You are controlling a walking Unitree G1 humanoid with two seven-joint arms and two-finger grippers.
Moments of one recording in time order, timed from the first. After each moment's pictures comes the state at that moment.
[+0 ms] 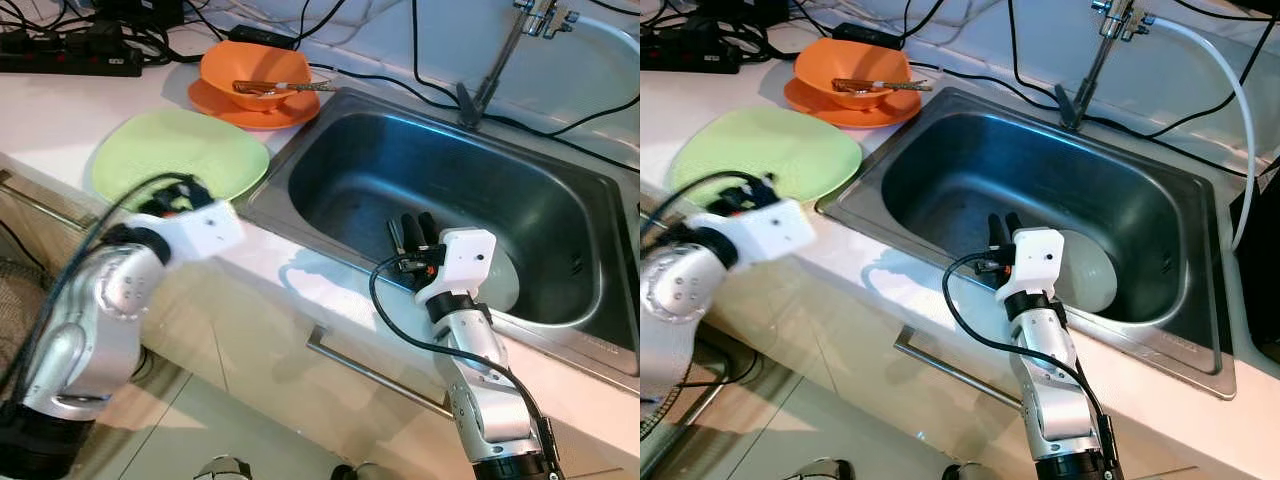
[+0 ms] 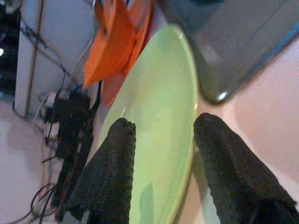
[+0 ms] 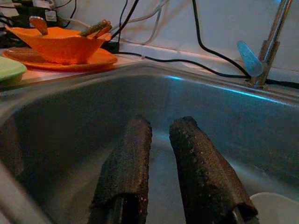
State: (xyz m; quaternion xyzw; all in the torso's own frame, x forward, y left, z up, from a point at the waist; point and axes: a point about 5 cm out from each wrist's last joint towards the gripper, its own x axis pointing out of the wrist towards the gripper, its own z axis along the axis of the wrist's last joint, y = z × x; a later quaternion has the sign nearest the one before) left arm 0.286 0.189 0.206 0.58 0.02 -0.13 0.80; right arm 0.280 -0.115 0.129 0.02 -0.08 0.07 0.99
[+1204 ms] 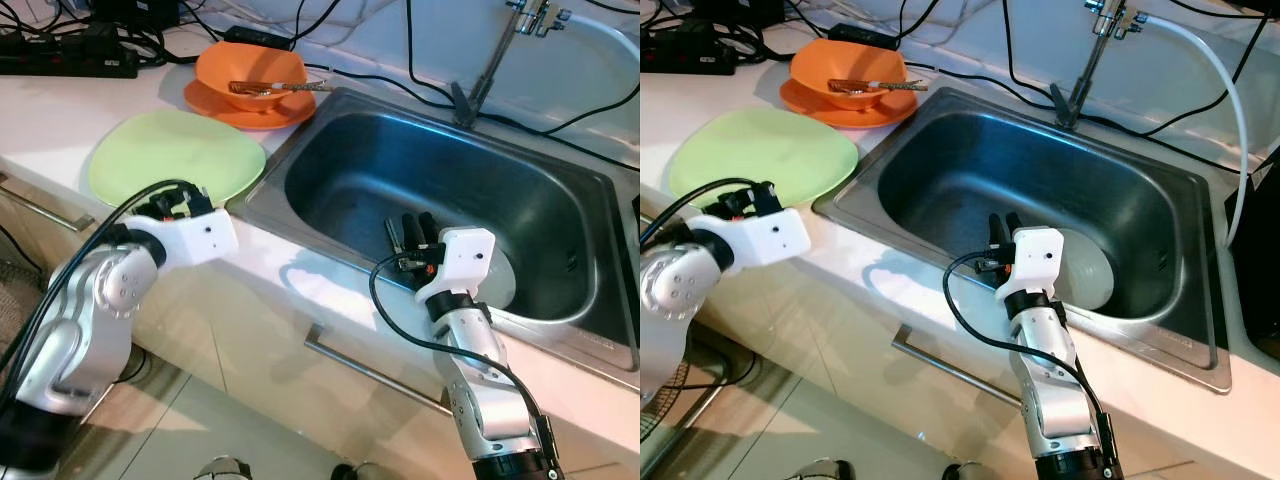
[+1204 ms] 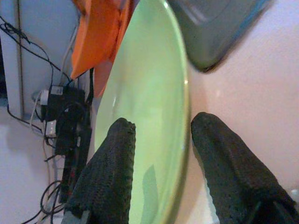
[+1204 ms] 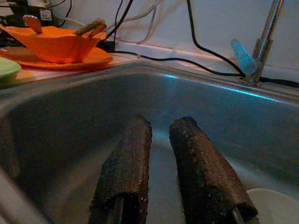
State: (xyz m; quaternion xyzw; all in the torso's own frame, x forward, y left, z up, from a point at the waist) left arm 0.296 0.206 0.201 0.63 0.07 -0.13 0.76; right arm 0.281 -0.116 0.128 0.02 -0.08 0.07 0.99
